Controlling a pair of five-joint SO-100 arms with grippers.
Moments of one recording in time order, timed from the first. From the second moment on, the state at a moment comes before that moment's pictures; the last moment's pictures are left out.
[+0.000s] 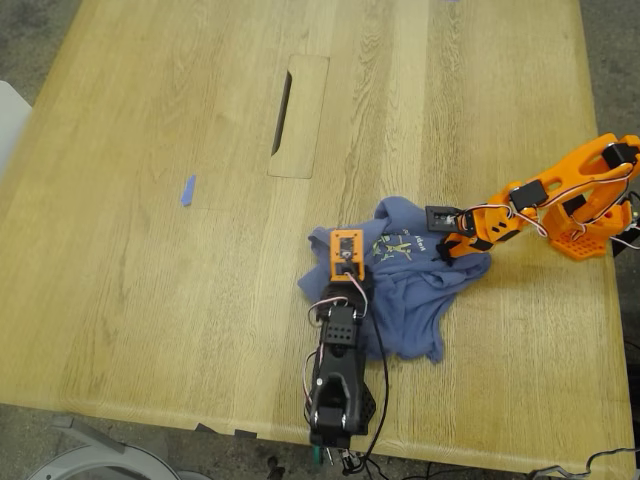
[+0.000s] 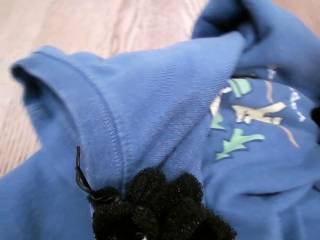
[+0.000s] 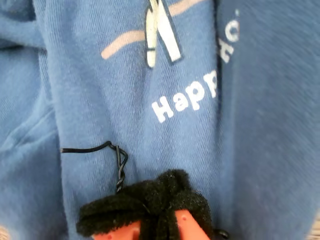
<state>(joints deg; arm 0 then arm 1) 0.0 165.6 169.3 37.3 -94.3 -26.0 118.1 143.2 26.9 -76.2</state>
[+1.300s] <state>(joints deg) 3.5 165.7 150.7 43.9 -93.0 -21.6 115.1 114.5 44.7 -78.2</state>
